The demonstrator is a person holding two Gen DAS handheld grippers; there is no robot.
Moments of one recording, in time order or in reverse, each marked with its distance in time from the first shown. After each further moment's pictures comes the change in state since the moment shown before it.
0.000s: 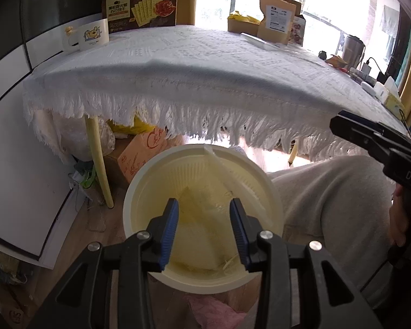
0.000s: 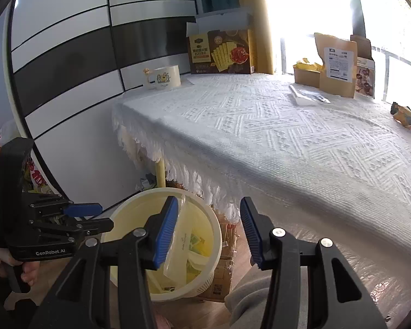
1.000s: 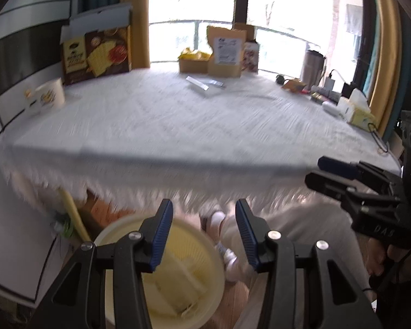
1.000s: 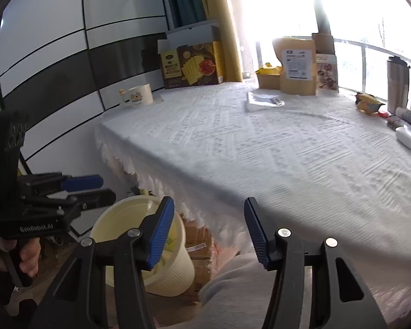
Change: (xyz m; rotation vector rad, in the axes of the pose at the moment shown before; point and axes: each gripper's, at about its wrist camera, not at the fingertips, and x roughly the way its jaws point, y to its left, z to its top) left arm -0.016 -0.085 0.071 0.136 -0.166 -0.106; right arm -0.055 -0.063 -0.004 0.086 -0.057 -0.082
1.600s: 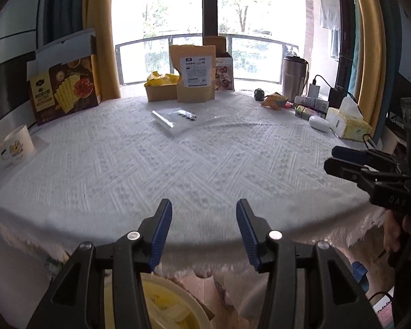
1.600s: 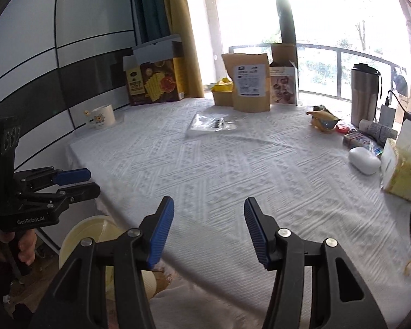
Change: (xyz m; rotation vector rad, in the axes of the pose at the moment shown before) left arm 0.047 -0.042 0.070 0.124 -0.070 -0.057; right arm -0.020 -0.099 0.048 0.036 -0.039 -0.115
